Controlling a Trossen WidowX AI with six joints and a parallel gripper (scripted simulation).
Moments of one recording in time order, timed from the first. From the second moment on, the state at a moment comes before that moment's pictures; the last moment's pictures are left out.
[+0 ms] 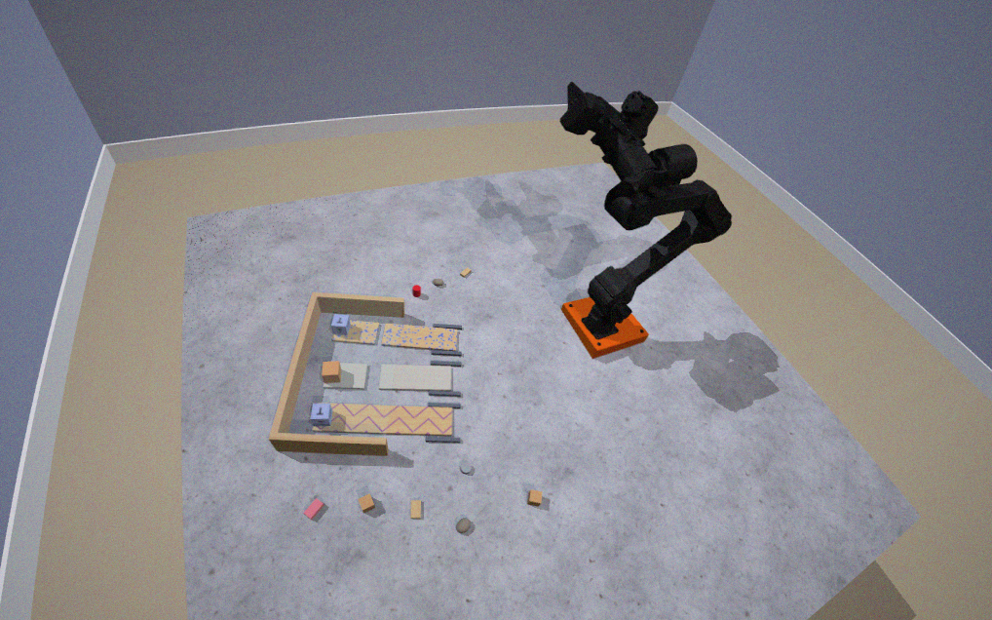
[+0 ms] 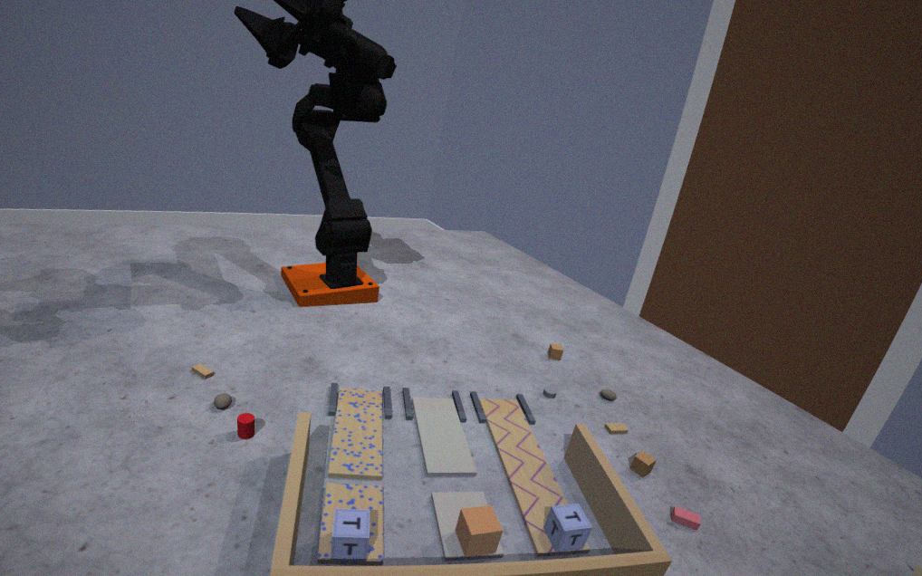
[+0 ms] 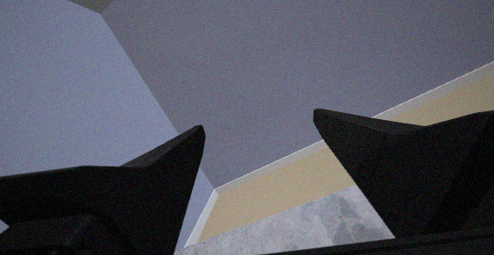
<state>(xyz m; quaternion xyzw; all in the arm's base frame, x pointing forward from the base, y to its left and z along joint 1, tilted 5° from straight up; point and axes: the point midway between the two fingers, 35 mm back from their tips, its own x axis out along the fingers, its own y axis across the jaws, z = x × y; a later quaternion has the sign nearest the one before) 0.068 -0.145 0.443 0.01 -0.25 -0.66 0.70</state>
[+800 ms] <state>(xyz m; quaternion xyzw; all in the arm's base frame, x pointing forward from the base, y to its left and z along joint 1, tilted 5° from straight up) 0.287 -0.090 0.372 -0.17 -0.05 -0.32 0.93</state>
